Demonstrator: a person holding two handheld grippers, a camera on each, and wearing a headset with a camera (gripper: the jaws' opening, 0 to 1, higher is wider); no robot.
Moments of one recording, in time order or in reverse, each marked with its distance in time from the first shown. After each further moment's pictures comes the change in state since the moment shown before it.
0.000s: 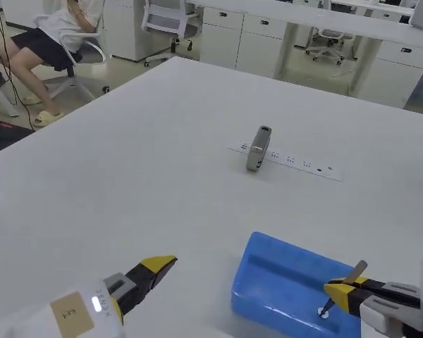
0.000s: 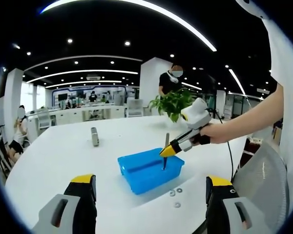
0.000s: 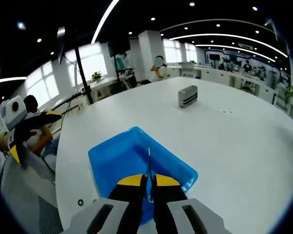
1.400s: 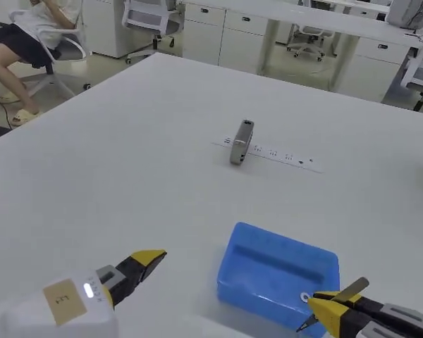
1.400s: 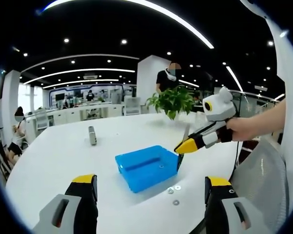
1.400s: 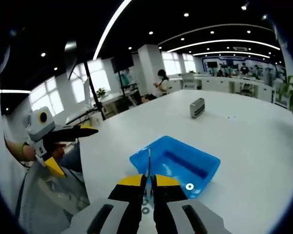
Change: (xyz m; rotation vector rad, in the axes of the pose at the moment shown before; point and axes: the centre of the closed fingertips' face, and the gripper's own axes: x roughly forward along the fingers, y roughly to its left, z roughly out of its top) left arm 0.002 -0.004 -0.004 0.020 0.021 -0.019; right arm -0.042 0.074 0.004 0.068 -0.126 0.046
